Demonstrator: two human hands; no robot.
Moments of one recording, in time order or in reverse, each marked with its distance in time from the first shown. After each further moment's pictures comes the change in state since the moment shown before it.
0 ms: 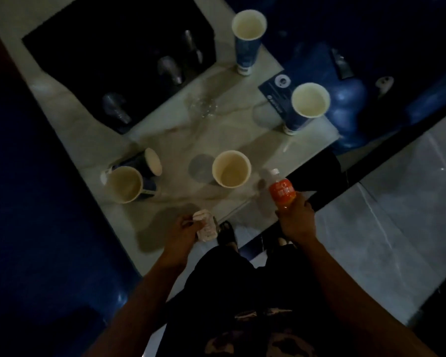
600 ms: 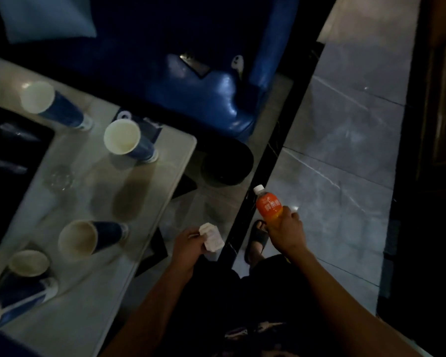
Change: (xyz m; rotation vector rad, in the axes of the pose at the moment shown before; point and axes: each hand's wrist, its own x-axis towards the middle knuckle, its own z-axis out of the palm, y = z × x) left_hand -0.022 0.022 0.285 0.365 -0.213 -0.048; right_hand 0.007 0.232 -0.112 0.301 0.075 0.322
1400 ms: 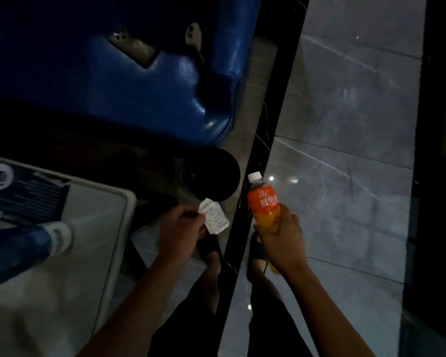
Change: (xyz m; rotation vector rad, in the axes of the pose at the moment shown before) left_hand 0.203 0.127 0.134 0.154 0.072 0.167; right_hand 0.189 -0.025 0.015 0.340 0.068 0.082
